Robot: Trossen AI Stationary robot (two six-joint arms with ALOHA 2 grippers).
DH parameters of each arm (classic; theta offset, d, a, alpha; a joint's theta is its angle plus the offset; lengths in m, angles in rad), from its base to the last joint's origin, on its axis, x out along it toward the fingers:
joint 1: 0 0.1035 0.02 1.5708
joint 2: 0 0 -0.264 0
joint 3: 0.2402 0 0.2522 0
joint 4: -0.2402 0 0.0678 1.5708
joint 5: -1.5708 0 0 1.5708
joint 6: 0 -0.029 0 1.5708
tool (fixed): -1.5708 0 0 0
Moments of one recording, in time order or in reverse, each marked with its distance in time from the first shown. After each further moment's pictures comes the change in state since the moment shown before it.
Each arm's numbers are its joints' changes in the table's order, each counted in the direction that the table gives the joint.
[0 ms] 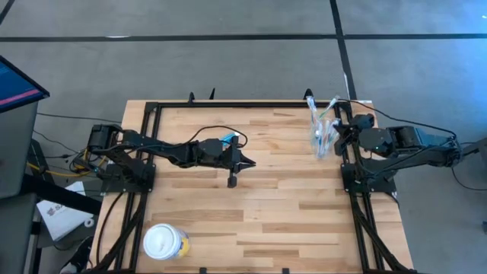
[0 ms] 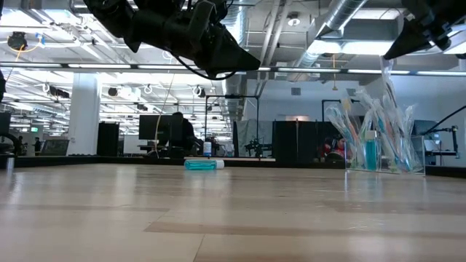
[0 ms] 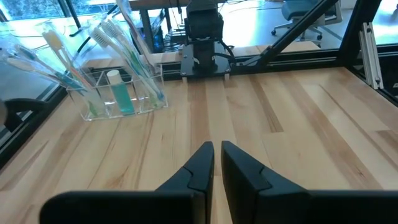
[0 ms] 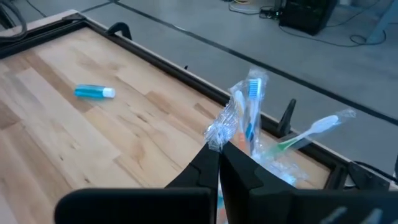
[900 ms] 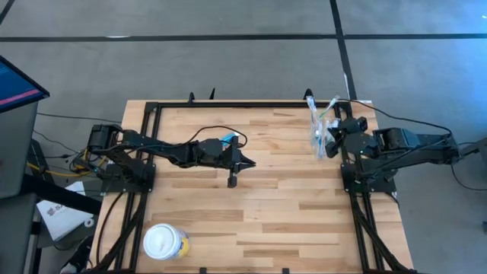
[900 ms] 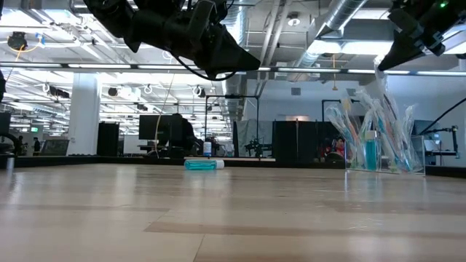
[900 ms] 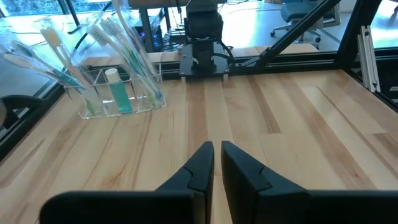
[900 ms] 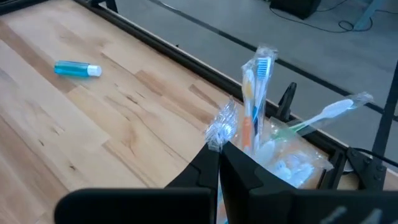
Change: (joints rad) left arm 0.000 0.000 0.000 0.000 0.005 0.019; right arm 0.003 -0.110 -0.036 0.010 0.009 -0.070
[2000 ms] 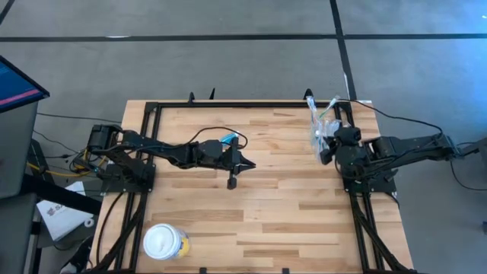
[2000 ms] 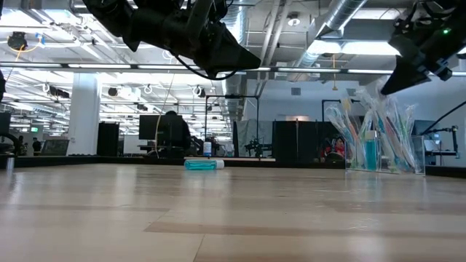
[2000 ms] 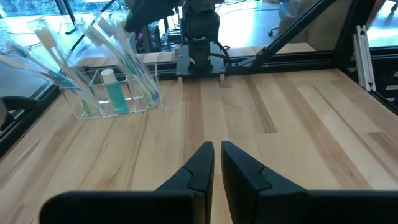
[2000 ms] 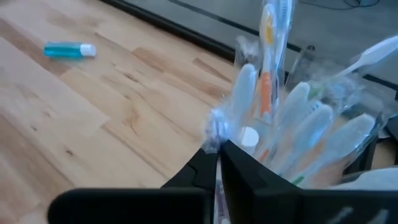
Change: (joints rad) left arm -0.012 0.000 0.000 0.000 -0.005 0.000; right arm 0.081 0.016 -0.198 0.057 0.021 -0.207
